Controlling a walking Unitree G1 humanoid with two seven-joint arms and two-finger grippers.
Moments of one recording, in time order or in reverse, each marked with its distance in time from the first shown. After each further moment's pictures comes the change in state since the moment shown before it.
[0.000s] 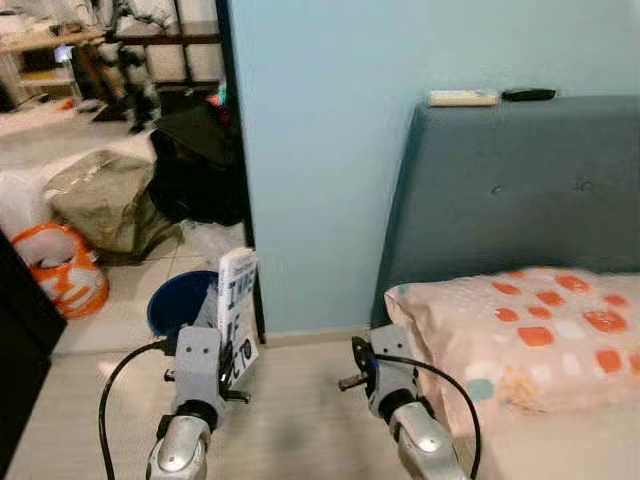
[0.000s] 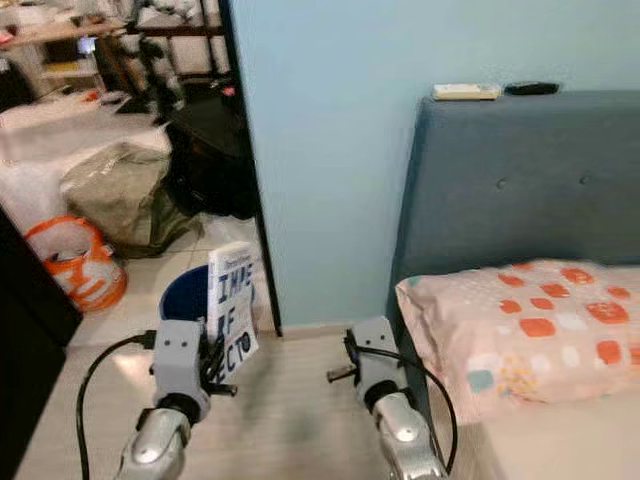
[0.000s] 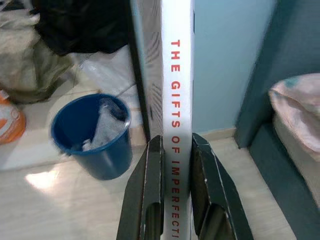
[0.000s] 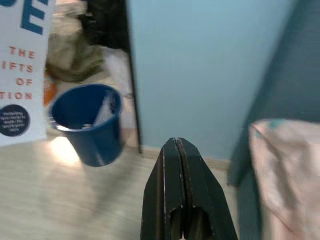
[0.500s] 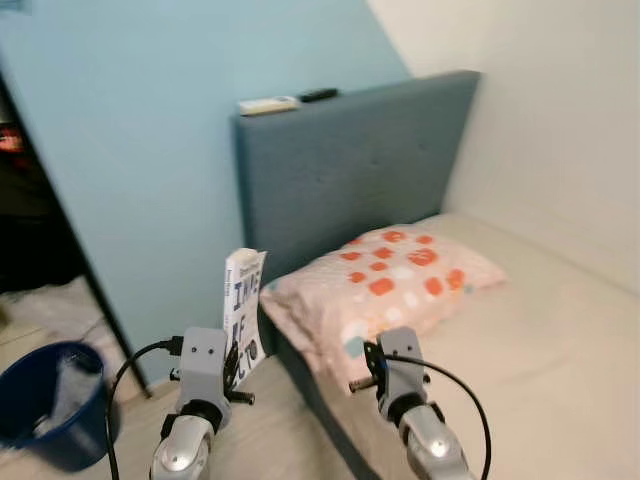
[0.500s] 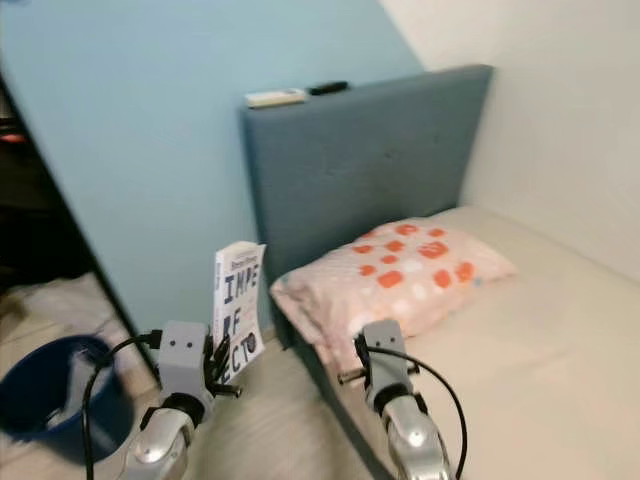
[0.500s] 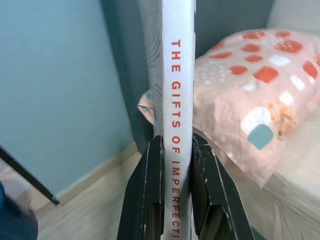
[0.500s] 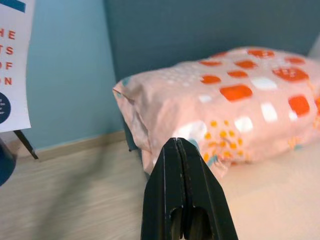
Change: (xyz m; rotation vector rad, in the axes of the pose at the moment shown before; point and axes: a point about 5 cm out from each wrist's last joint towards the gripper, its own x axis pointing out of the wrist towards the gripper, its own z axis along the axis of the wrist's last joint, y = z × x) left arm 0.002 -0.006 0.001 0.005 -0.007 -0.030; right arm -0.005 -0.008 -0.009 0.000 0.048 -0.040
